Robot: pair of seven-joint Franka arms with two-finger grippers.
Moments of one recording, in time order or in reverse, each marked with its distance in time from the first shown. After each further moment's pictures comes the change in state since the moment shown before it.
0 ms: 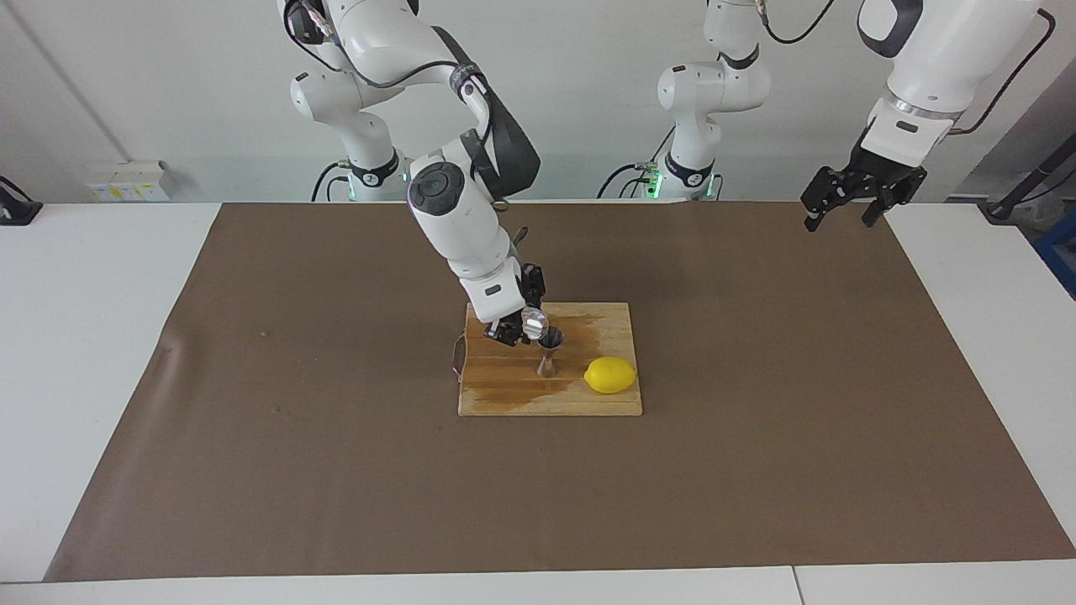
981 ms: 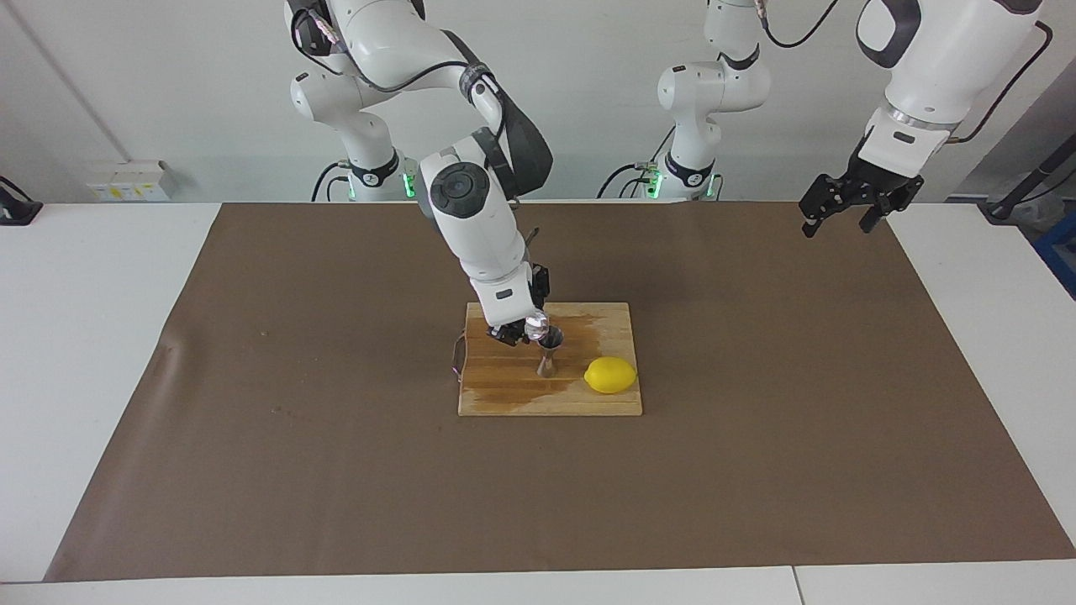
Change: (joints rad) left arm 0.000 0.010 0.000 -0.001 0.000 0.001 0.000; right arm 0.005 0.070 0.000 0.150 -0.068 -0.140 0.111
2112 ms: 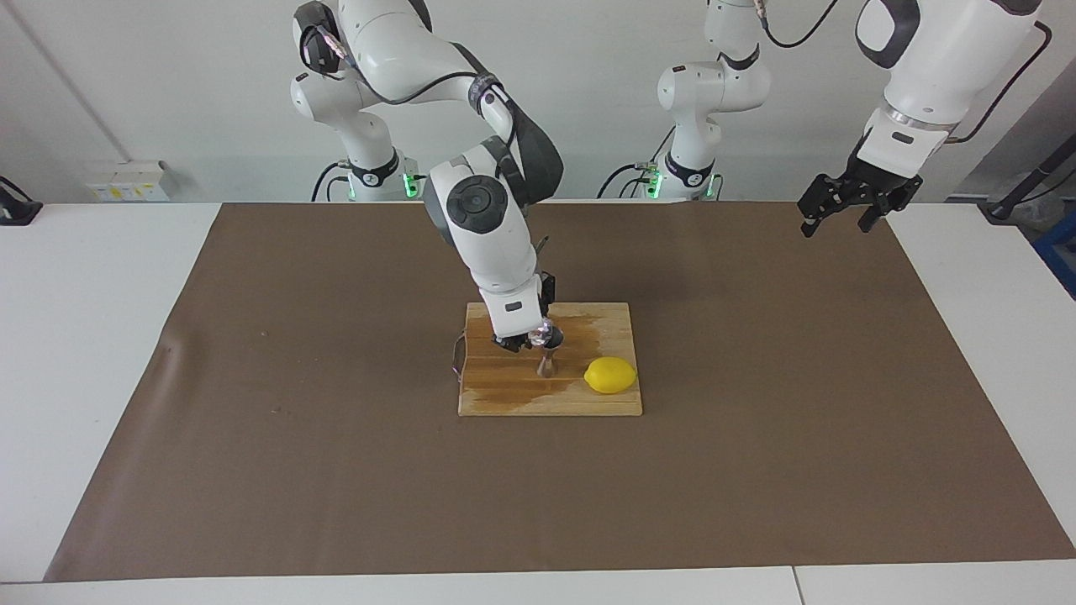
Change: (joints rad) left arm 0.000 0.000 -0.001 0.000 0.000 -0.006 -0.003; right arm 0.000 0.076 -0.001 0.121 -0.025 -0.088 0.065
